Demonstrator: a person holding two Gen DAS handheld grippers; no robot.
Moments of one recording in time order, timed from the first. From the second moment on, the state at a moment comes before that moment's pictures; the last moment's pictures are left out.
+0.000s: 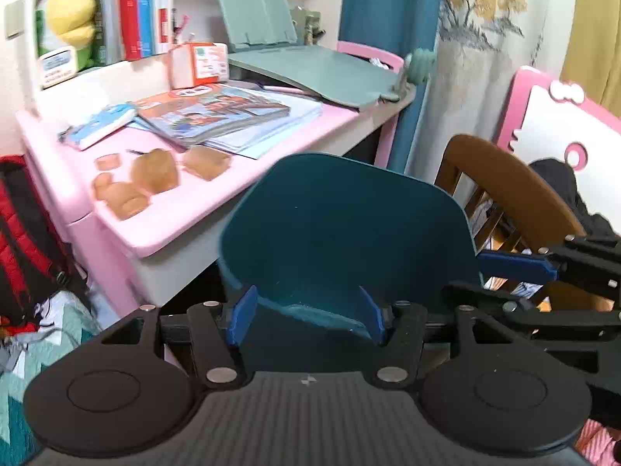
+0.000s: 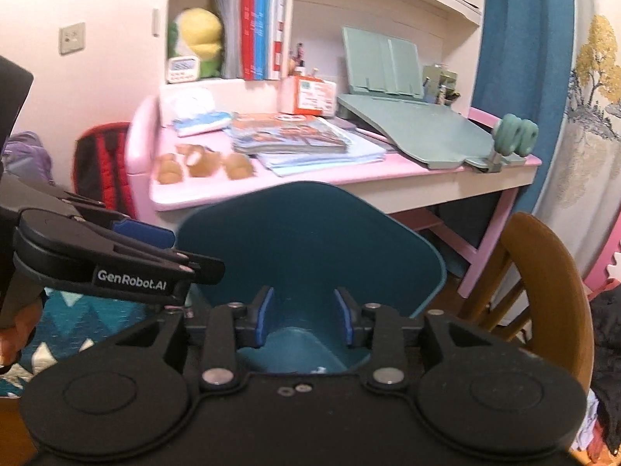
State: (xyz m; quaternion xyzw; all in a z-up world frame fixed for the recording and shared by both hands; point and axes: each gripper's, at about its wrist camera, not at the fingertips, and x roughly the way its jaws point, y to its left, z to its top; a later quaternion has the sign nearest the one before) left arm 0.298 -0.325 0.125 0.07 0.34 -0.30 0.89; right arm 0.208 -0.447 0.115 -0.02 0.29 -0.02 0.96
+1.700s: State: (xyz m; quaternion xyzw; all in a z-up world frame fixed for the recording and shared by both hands) left arm 0.230 0.151 -0.198 -0.07 0.50 0.02 0.86; right arm 0.266 -0.071 -0.187 -0.05 0.45 0.31 0.83
